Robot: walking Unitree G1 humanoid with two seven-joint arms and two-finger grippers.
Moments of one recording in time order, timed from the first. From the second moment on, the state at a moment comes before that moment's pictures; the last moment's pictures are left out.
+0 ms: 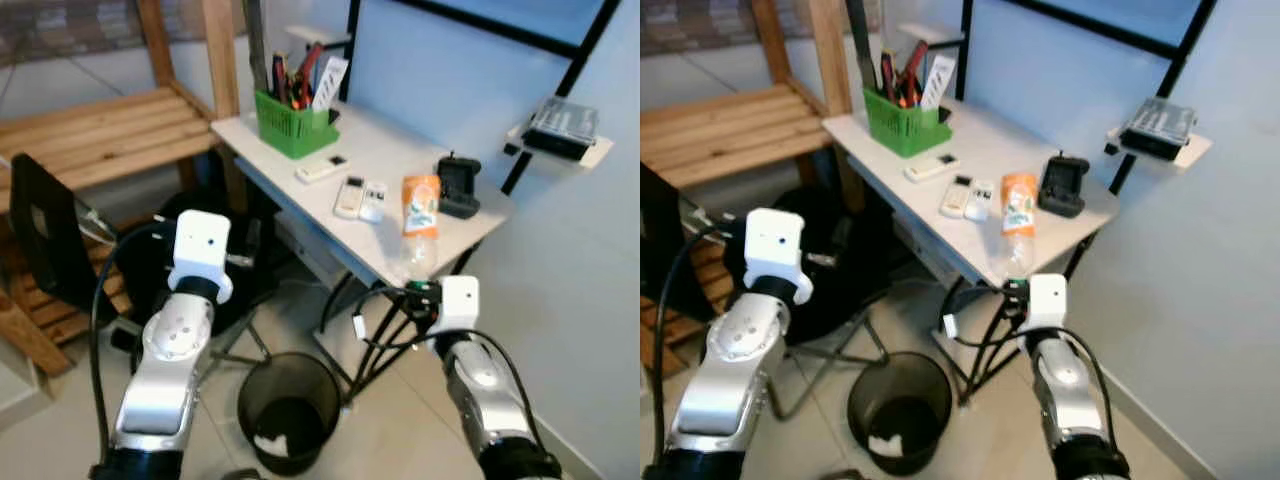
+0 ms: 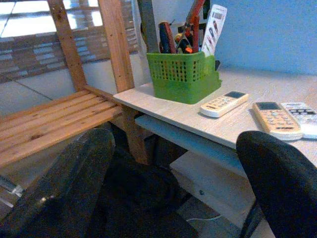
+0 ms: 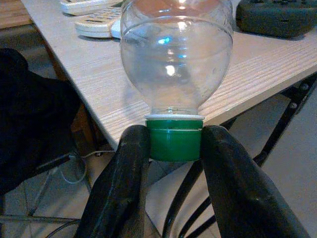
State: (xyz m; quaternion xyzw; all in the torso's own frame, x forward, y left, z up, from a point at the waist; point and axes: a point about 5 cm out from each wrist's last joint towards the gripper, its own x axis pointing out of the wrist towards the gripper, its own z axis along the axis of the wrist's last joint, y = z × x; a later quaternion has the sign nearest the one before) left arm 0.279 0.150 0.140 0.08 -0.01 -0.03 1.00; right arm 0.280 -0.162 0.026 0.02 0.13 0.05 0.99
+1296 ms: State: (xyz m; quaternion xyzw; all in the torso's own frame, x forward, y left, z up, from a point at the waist) left arm 0.279 0.153 0.137 0.09 0.00 -0.03 1.00; right arm 0.279 -0.136 0.026 0.02 0.14 0.16 0.98
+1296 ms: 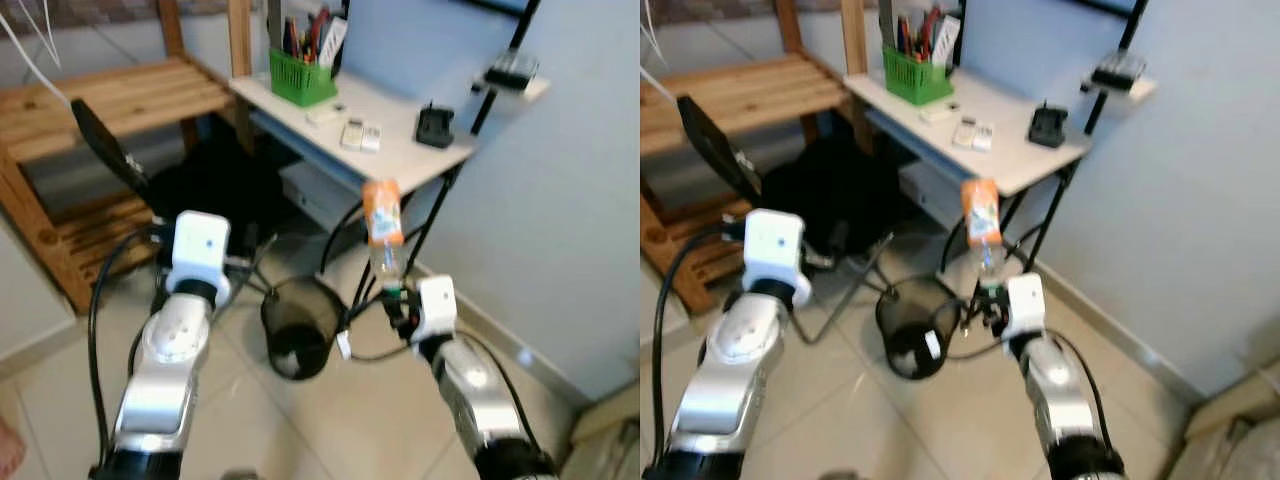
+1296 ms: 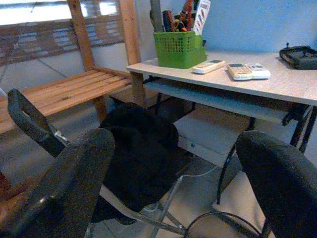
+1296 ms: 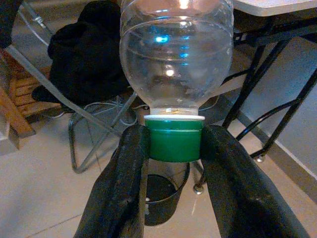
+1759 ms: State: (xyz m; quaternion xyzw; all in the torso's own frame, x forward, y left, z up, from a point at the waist) left arm 0.276 0.154 0.135 0.07 -0.01 -0.04 1.00; right arm 0.278 -0.137 0.024 0.01 0.15 0.17 0.97
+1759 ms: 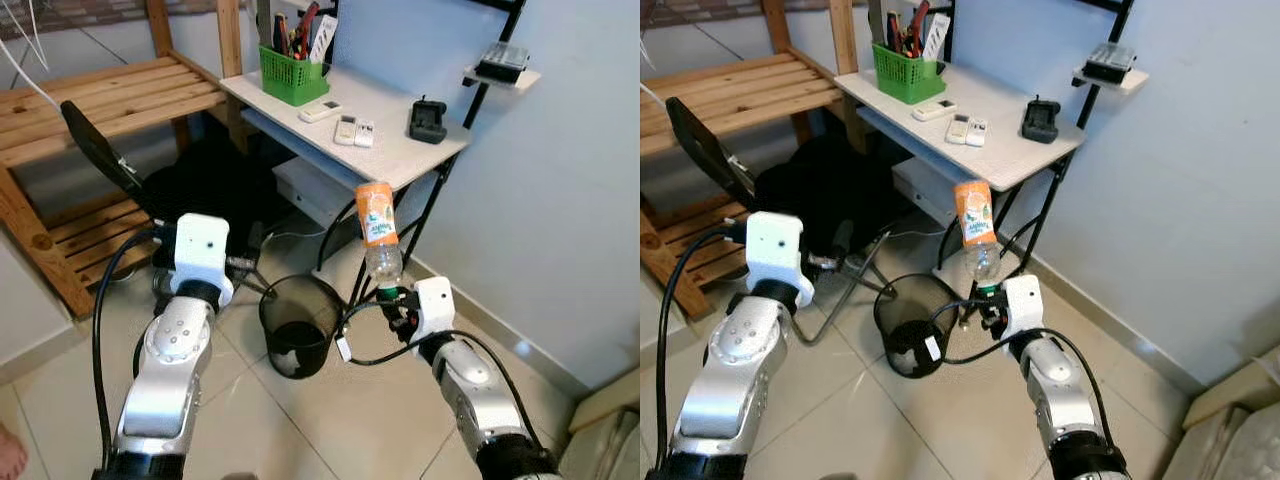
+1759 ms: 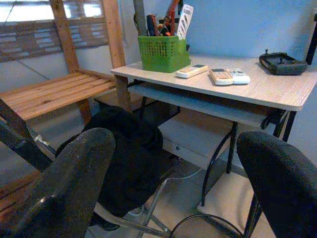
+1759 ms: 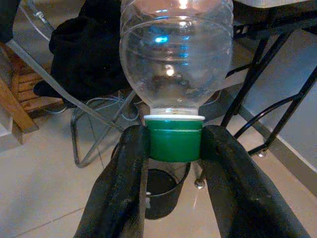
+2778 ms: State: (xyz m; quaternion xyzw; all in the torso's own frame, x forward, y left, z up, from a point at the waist) left arm 0.270 0.141 0.137 0.10 -0.02 -0.09 0.99; right arm 0.261 -0.133 0.005 -0.01 0.20 0.27 0.94
